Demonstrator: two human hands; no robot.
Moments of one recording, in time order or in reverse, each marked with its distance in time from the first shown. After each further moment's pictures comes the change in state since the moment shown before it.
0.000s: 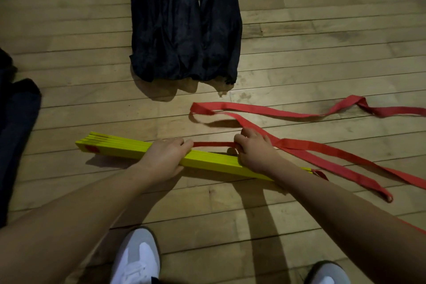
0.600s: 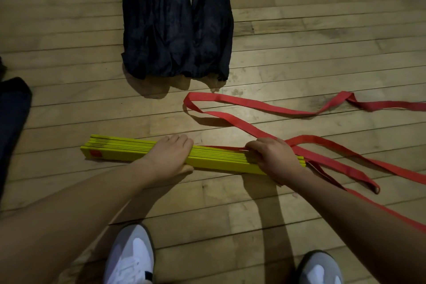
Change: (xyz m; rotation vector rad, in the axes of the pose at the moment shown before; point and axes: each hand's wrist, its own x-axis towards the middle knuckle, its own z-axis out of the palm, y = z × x) left_hand 0.010 0.018 0.007 0.084 -0.062 0.098; right_hand -0.043 0.046 0.003 -0.072 0.211 -0.146
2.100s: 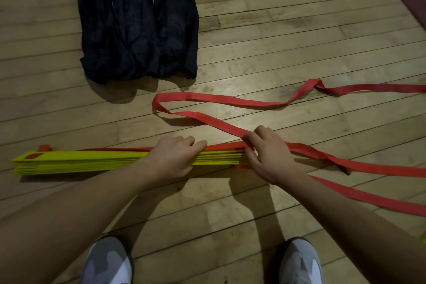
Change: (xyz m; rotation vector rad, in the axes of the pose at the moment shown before) left_hand 0.035 0.048 -0.028 -0.035 0.142 0.224; right_hand -0.039 0.018 -0.018 0.102 0.108 0.208
